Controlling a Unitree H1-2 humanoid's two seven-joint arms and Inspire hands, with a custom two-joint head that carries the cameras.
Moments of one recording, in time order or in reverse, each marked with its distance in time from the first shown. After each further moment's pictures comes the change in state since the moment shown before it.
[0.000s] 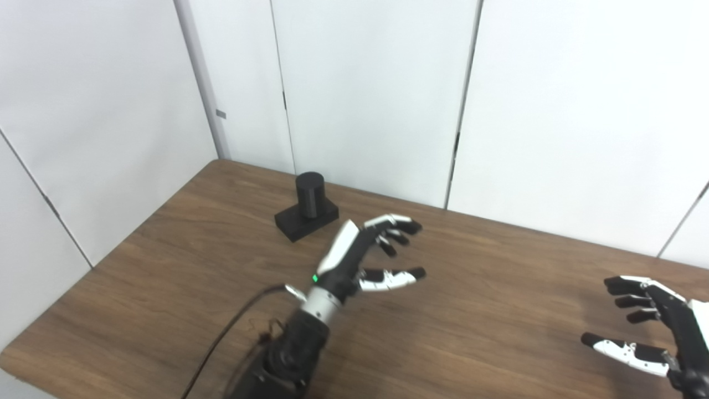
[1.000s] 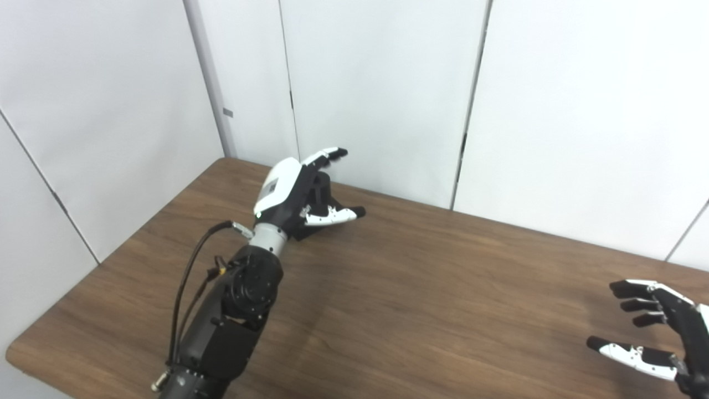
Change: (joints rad) left arm -0.086 0.161 0.092 -0.096 0.269 0.315 0.045; right arm 0.000 0.000 -0.008 -0.003 0.011 -0.004 0.007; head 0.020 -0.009
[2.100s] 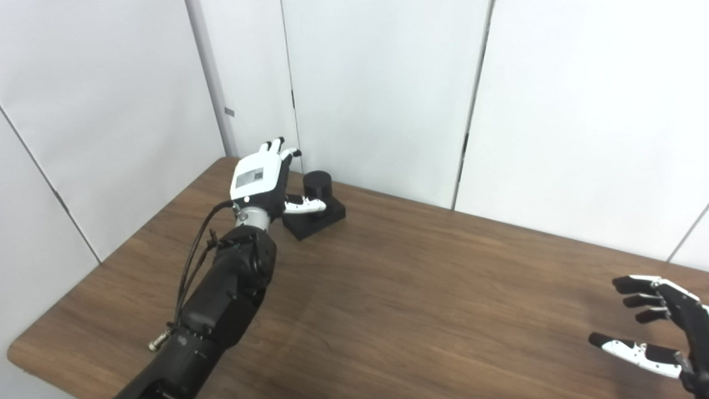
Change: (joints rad) left arm -0.104 0.095 -0.127 0.214 0.300 0.309 -0.022; right arm 0.000 0.000 -0.002 -0.030 0.005 0.002 0.001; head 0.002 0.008
